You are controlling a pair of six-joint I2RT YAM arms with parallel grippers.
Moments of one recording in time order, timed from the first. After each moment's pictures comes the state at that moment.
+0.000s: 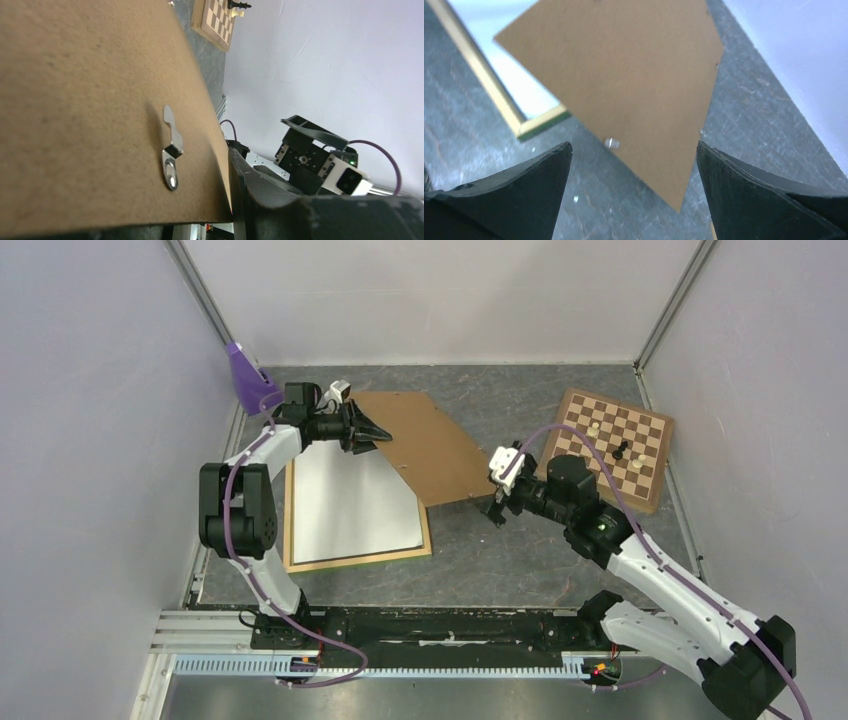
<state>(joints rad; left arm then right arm) -0.04 1.80 1.22 -0.23 1.11 -0.76 0.63 0.93 0.73 -0.08 -0.29 -0.40</state>
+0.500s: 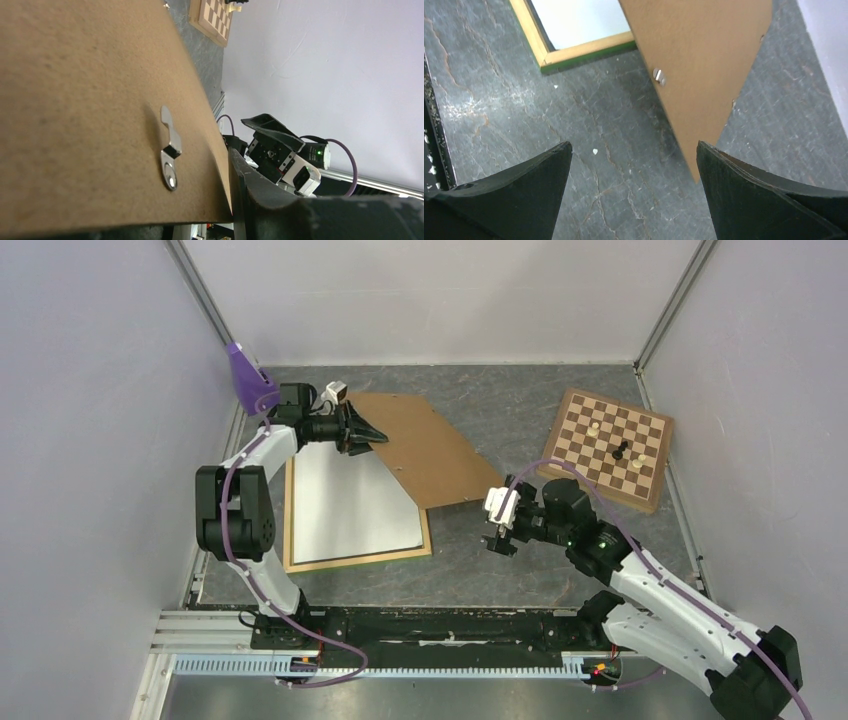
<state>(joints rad) -0.02 1.78 1.22 -0.26 1.15 -0.73 0.65 0.81 0.57 -0.23 -0.35 -0.60</state>
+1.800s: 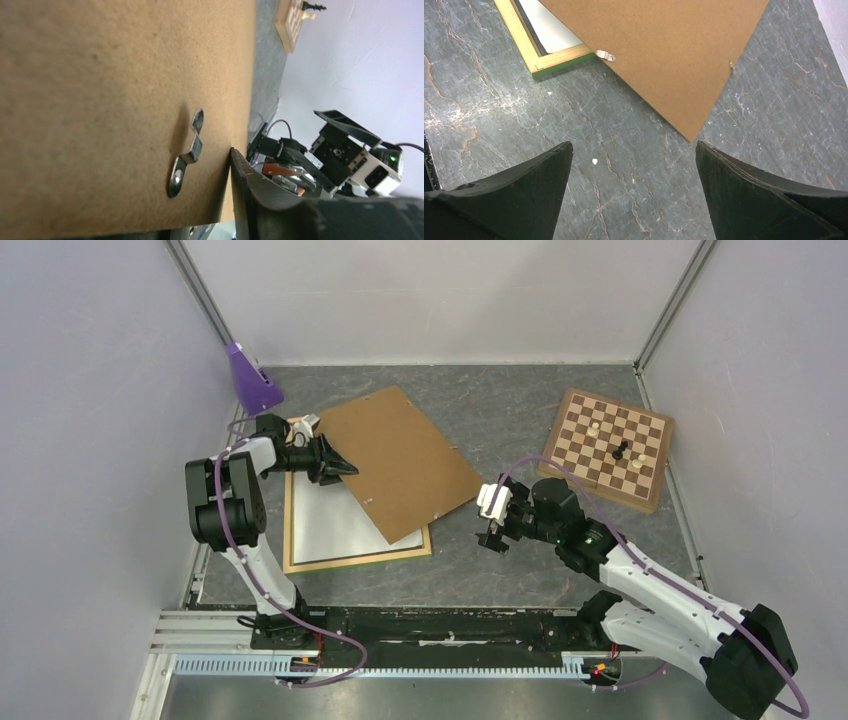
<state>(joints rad) 0.18 1.88 1.15 -0.58 1.06 -0.19 0.68 0.91 0.53 -0.10 -0.31 -0.56</state>
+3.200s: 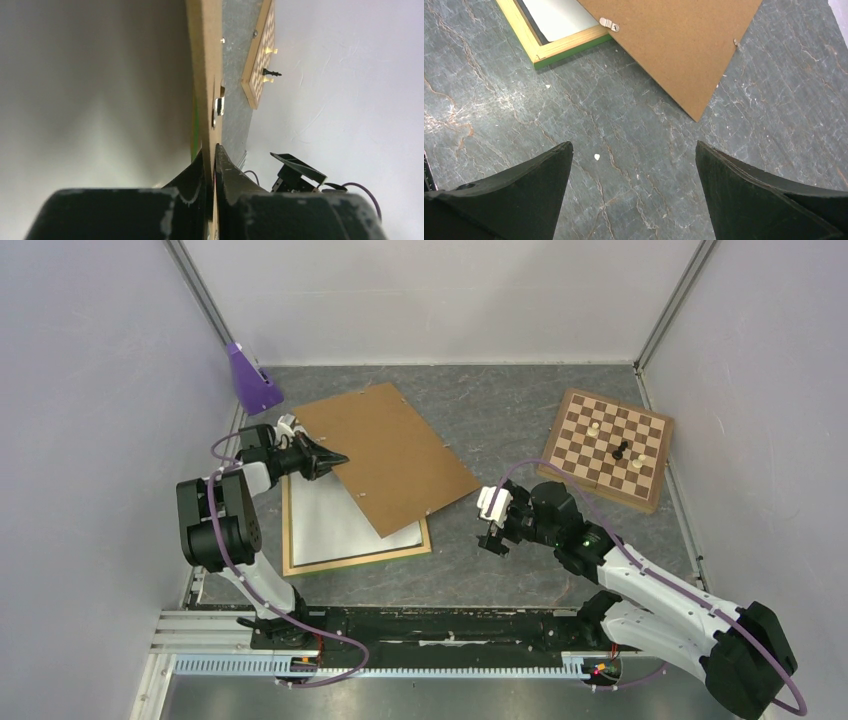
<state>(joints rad) 0.24 1.73 0.87 0.08 1.02 -0.73 0.68 0.92 0.49 -0.06 -0.29 -0.54</state>
